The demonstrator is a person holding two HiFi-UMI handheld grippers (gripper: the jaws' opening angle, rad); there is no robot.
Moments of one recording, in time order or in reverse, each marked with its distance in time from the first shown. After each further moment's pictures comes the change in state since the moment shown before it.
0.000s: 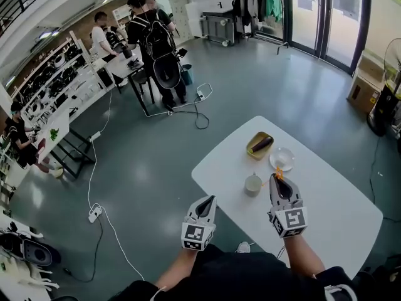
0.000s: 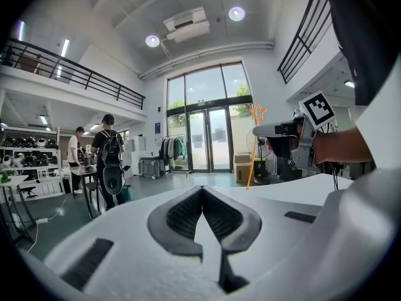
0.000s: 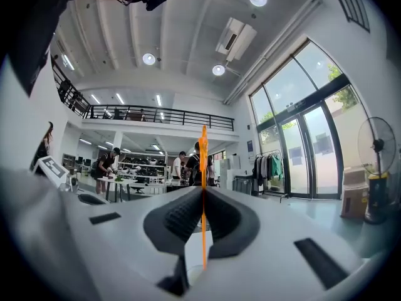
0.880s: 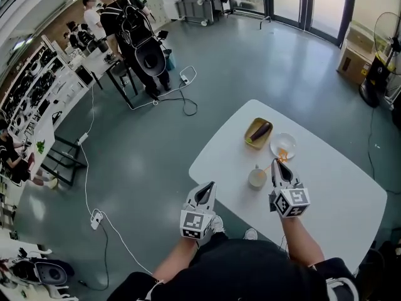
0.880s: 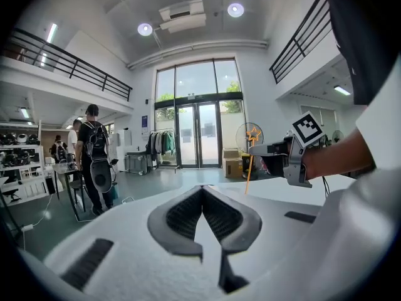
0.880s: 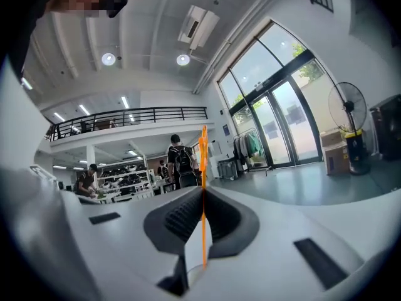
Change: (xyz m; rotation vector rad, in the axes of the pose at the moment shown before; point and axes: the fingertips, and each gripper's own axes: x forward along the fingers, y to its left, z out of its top) left arm 0.065 0.052 -0.003 0.019 0.043 -0.143; right arm 0.067 -0.042 -0.083 0.269 0.095 -0.177
